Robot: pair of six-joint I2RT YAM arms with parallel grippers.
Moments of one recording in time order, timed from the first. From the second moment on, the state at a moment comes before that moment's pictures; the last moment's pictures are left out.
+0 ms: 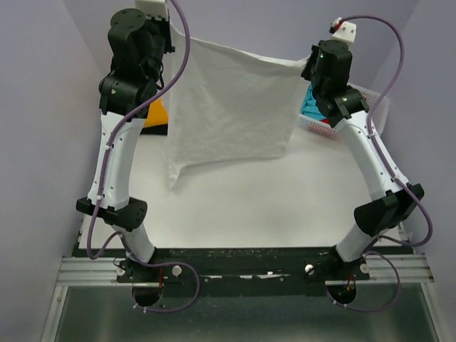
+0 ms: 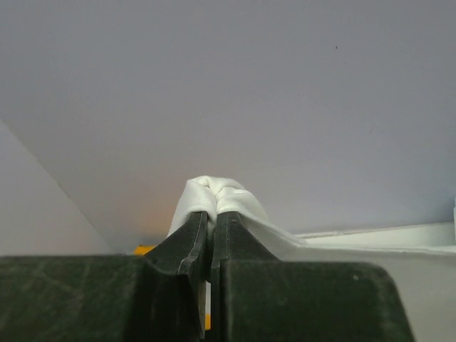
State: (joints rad) left arm -0.34 1.71 2.41 -0.60 -0.30 0.11; right arm 0.37 1.65 1.88 -0.36 0.50 0.26
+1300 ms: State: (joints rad) left arm -0.76 0.97 0.55 -0.19 -0.07 -0.45; right arm 0.35 1.26 0.86 -0.41 0.58 0.55
